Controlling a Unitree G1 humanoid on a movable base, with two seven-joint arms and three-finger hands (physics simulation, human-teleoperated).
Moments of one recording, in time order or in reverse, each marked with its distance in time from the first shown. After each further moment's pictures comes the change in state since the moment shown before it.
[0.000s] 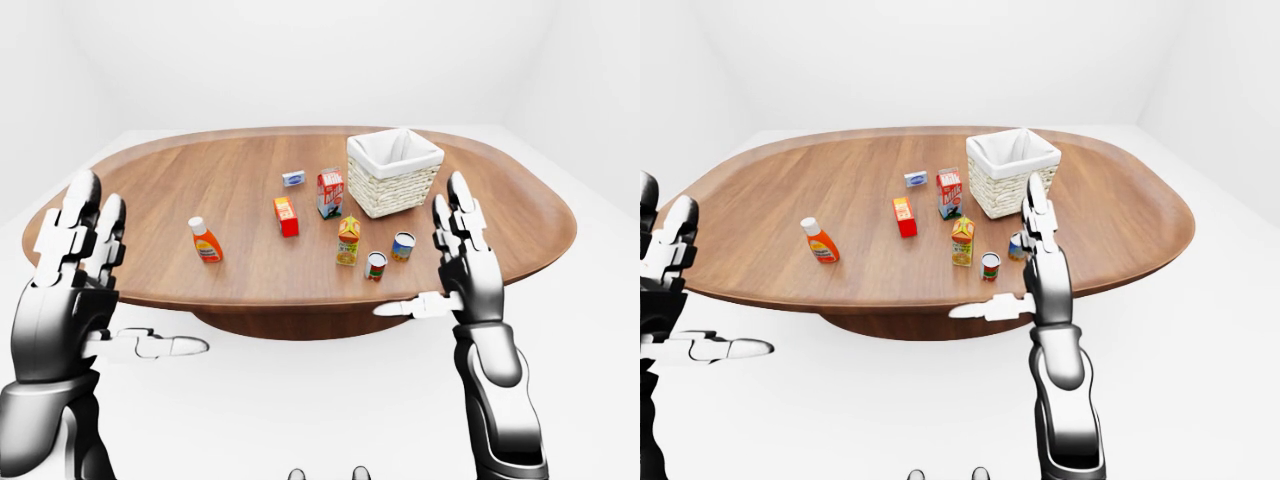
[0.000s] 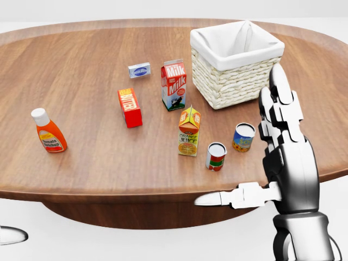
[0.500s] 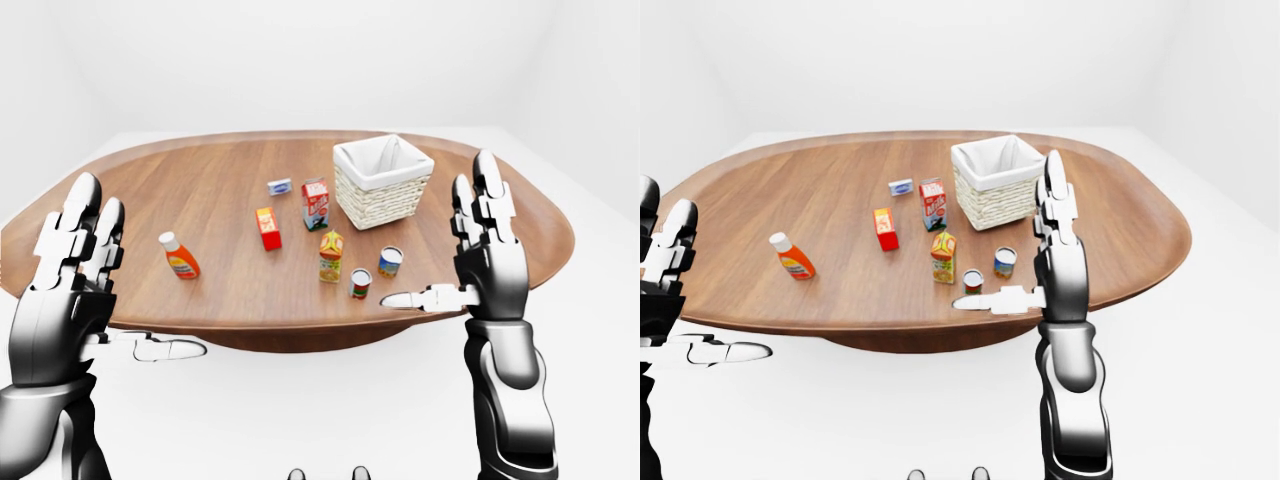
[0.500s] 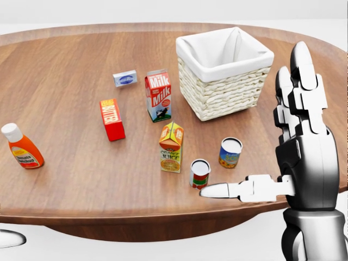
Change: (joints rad) left arm 0.010 -0.002 0.018 -0.003 0.011 0.000 -0.022; right arm -0.032 -0.005 -0.022 -0.087 -0.018 0.000 -0.024
